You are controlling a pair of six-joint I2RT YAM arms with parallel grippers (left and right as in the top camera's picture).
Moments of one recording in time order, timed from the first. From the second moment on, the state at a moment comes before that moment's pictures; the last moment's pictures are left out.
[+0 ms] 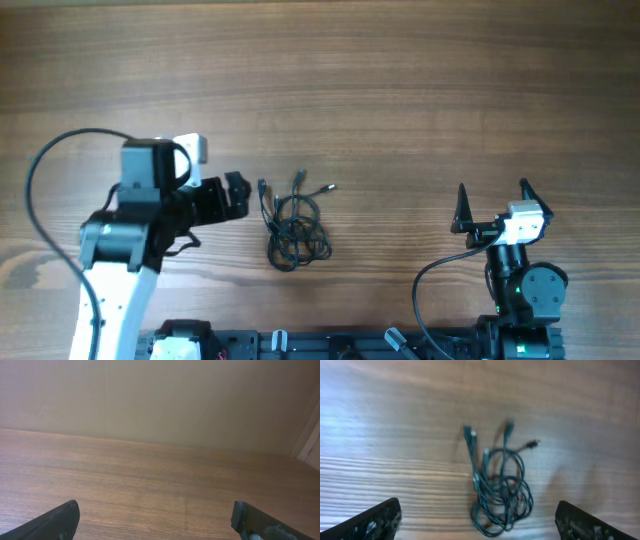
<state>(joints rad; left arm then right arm) -0.08 1.03 0.96 -0.99 0.23 -0.25 -0.03 0.02 0.01 0.00 -0.07 -0.09</state>
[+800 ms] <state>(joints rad) -0.47 1.21 0.96 -1.04 0.17 -0.36 -0.03 0.02 0.01 0.00 -0.07 -0.09</state>
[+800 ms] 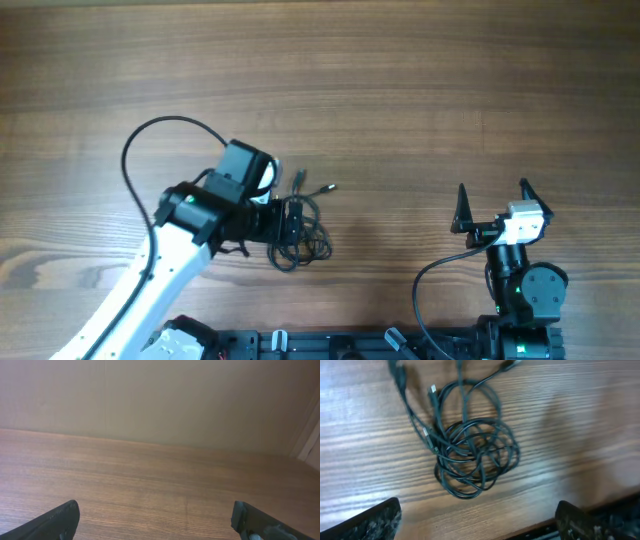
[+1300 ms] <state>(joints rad) -0.69 1.44 0.85 -0.90 0.02 -0.69 -0.03 0.02 0.01 0.00 -0.07 -0.09</state>
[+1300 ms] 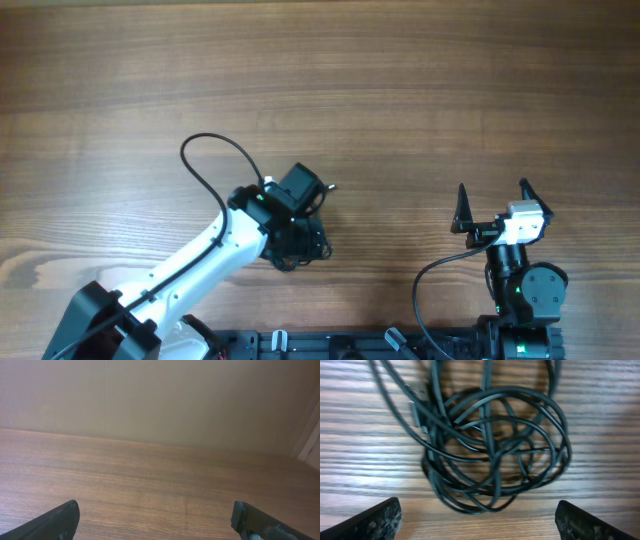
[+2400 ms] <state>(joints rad) -0.76 1.44 0.67 -0.54 -0.19 -0.88 -0.03 0.02 0.01 0.00 -0.07 -0.09</state>
